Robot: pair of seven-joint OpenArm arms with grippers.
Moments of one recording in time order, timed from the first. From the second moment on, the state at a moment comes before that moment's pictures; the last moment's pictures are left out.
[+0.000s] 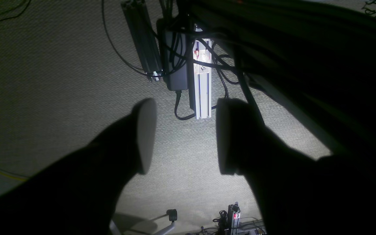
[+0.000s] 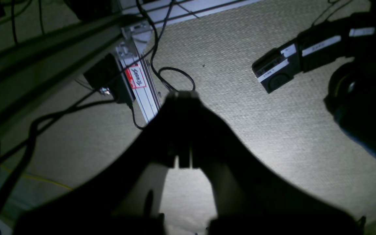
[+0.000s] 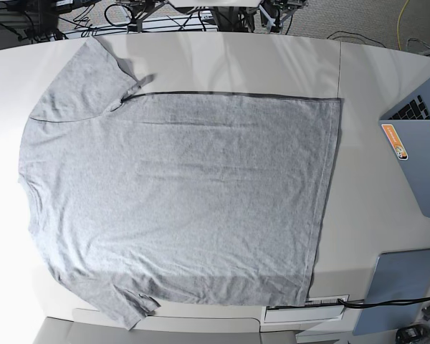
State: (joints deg) left arm 6.1 1.6 5.5 9.6 -2.9 -7.9 0.0; right arm -4.3 5.8 13.0 0.4 -3.8 6.6 7.7
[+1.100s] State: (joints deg) left arm 6.1 1.6 5.5 9.6 -2.9 -7.9 0.0; right arm -4.7 5.8 13.0 0.4 -4.0 6.6 9.4
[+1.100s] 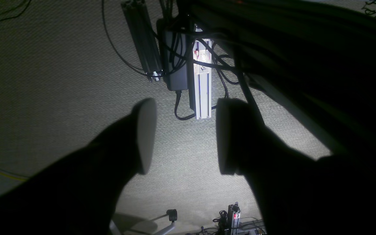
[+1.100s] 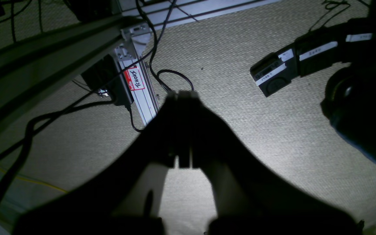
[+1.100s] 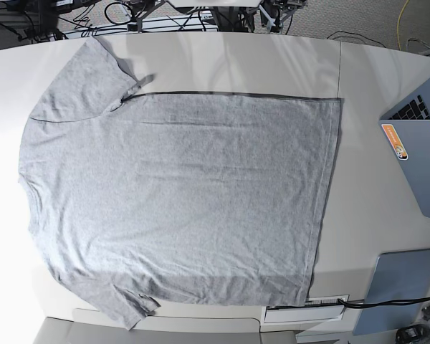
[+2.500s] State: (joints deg) left arm 44.4 -13.6 5.6 70.9 -8.4 -8.8 14.8; right arm -49.8 10.7 12.8 55.2 1.3 9.7 4.5
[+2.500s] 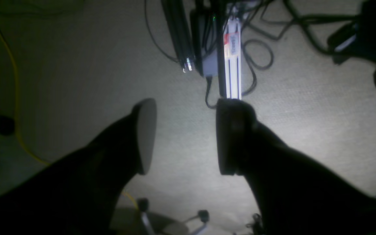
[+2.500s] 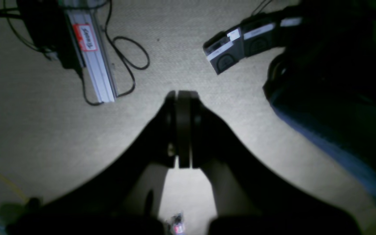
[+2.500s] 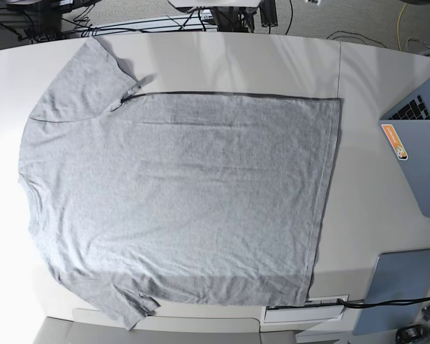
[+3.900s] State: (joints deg) left arm 56.3 -34.7 -16.0 132.3 36.6 -33.9 4.2; right arm -75.0 26.8 37.6 133.2 -24.2 21.2 -14.8
